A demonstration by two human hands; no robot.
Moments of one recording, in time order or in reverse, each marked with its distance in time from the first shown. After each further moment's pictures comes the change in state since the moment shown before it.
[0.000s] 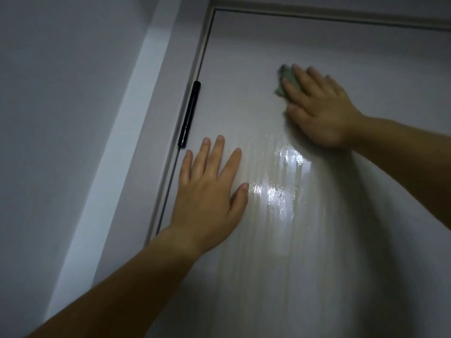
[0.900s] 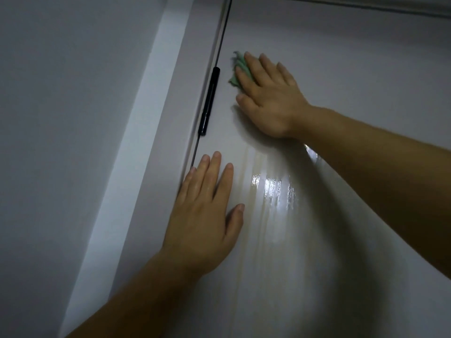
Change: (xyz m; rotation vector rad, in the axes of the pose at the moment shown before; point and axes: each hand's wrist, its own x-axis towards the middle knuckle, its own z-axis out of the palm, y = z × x) left_hand -0.059 -0.031 0.003 -0.014 -0.026 0.006; right_hand 0.041 -0.108 0.006 0.067 -0.002 -0.125
